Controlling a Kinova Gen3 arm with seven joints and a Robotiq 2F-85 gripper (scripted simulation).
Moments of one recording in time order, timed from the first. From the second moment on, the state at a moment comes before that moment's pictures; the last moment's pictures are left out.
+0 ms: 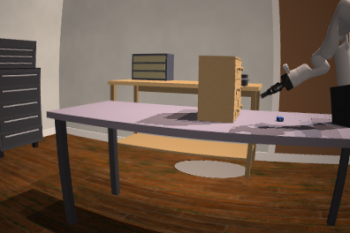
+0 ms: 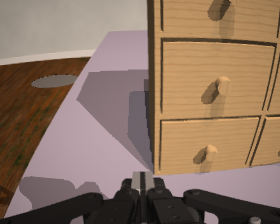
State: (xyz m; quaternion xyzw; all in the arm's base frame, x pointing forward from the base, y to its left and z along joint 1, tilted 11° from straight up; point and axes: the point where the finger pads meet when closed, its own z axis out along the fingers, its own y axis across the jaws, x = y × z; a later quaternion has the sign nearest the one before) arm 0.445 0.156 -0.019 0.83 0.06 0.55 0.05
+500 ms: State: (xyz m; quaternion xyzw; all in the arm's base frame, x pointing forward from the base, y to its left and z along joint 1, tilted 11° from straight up) arm 0.444 0.156 -0.020 0.84 0.06 0.54 0.05
